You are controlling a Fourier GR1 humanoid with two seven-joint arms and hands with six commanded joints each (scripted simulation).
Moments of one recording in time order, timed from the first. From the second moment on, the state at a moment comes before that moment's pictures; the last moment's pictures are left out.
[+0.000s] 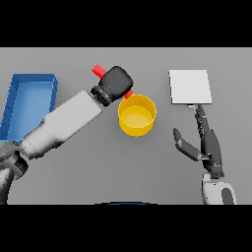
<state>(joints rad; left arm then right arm) -1.06 0.27 -0.88 -0.88 -0.96 -0.24 0.11 0.13 -0.04 0.09 -1.70 0.18 -0.04 -0.10</state>
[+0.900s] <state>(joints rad) -1.30 0.22 -1.23 -0.73 -1.16 -0.33 -0.04 0.12 -0.05 0.10 -1.69 0.25 -0.09 -0.09</state>
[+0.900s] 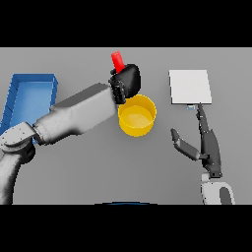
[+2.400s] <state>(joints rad) -1.29 0.65 -0.50 -0.45 -0.26 0.08 0.21 0.08 -0.07 0.08 -1.62 0.20 -0.05 -0.15</state>
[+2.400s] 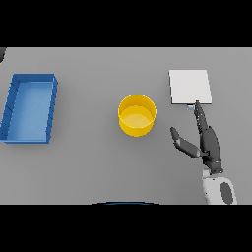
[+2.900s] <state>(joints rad) -0.73 0.79 -0.48 -1.04 -0.02 0.39 0.55 0.08 -0.09 0.10 -1.64 0.24 -0.05 -0.13</state>
